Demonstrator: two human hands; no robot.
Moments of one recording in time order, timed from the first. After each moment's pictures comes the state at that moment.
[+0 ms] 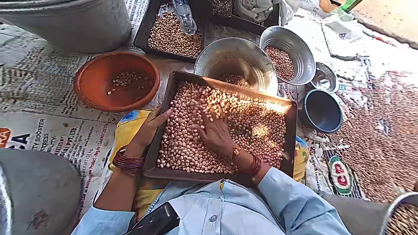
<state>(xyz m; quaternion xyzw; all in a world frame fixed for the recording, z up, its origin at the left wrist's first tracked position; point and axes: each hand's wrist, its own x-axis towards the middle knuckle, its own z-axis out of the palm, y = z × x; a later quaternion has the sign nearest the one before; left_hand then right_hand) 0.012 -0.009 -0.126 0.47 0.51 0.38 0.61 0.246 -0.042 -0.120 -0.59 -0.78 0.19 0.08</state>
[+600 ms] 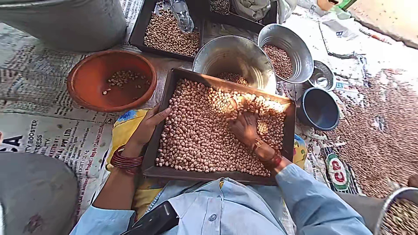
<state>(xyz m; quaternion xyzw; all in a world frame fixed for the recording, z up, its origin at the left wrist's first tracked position) 0.016 -0.004 -0.120 0.47 0.50 0.39 0.62 0.327 -0.037 -0.113 -0.73 -0.68 0.10 -0.01</state>
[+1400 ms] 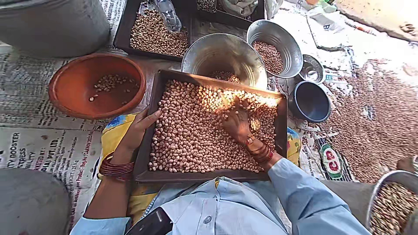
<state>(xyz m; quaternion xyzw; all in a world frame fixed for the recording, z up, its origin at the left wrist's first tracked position) 0.011 0.000 -0.129 0.48 0.50 0.38 0.61 0.328 -0.041 -0.132 -0.71 -0.69 0.05 0.09</state>
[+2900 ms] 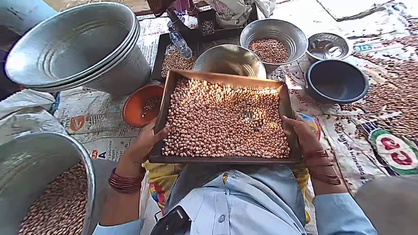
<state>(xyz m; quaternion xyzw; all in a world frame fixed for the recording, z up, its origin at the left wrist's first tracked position) 0.014 -0.068 -0.026 0.58 0.55 0.30 0.52 0.480 -0.153 -0.099 -0.66 -0.22 0.48 0.53</state>
